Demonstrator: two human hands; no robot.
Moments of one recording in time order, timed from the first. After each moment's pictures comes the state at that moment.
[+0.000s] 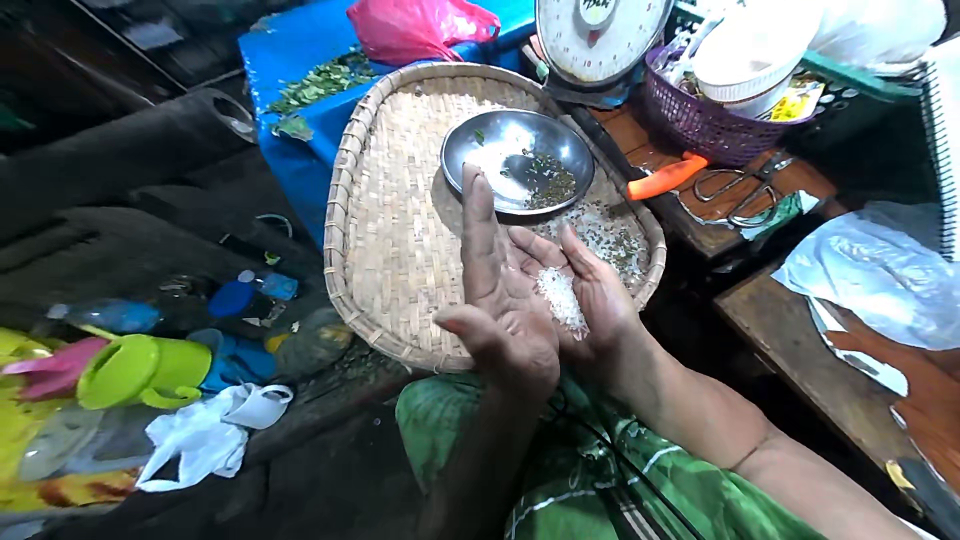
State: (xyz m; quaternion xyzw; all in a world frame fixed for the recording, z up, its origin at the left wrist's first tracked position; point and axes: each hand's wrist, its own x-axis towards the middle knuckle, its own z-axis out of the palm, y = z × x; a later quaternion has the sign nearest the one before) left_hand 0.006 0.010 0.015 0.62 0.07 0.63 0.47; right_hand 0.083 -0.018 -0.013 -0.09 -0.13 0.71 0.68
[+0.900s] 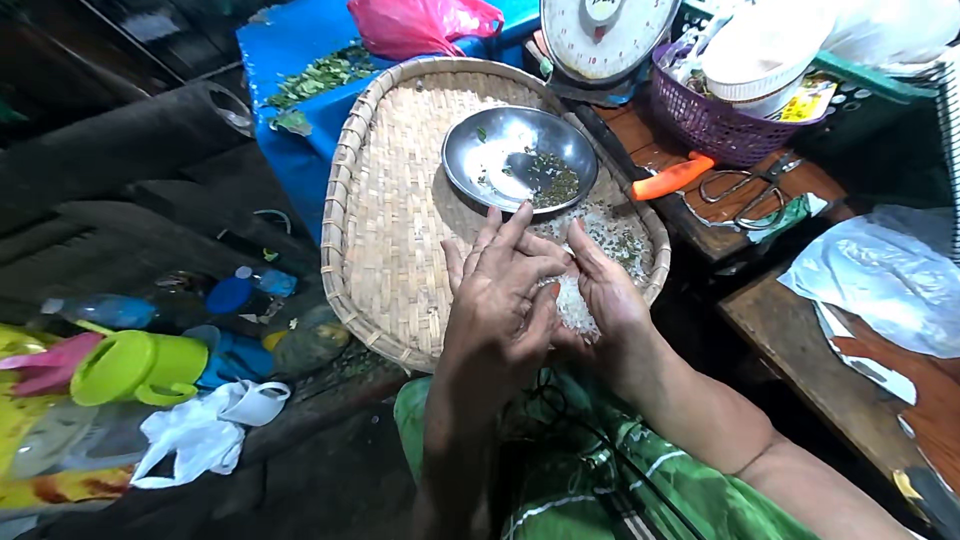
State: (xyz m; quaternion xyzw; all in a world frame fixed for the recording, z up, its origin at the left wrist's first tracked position) left_hand -0.042 0.027 0.020 0.89 0.24 0.36 0.17; right_hand 0.092 -0.024 -0.008 -0.04 -0.11 0.76 0.64
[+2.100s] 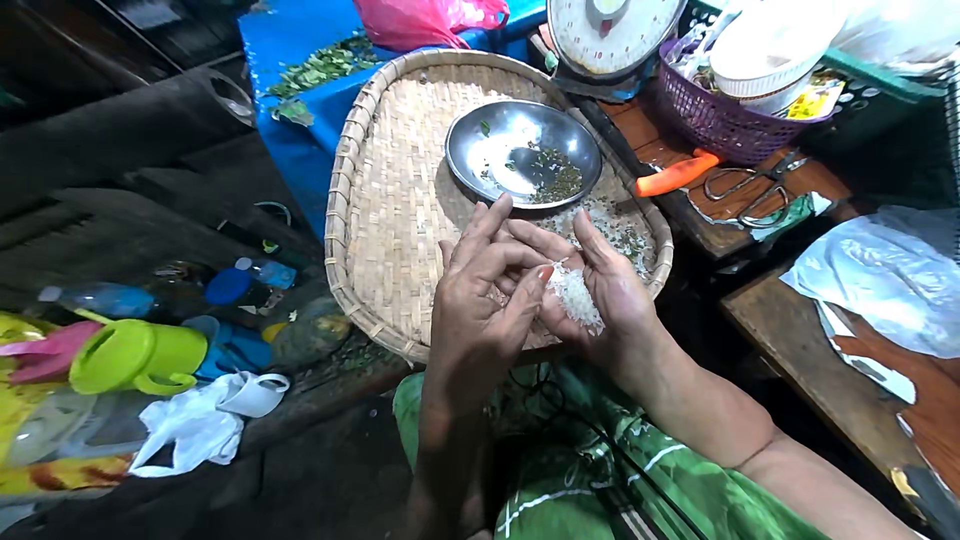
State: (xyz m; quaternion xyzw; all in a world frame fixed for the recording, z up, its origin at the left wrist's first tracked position) left_hand -0.049 0.031 0.019 0.83 0.28 0.41 0.25; right_hand 0.092 -0.020 -0.001 -0.11 -0.12 0.74 0.65
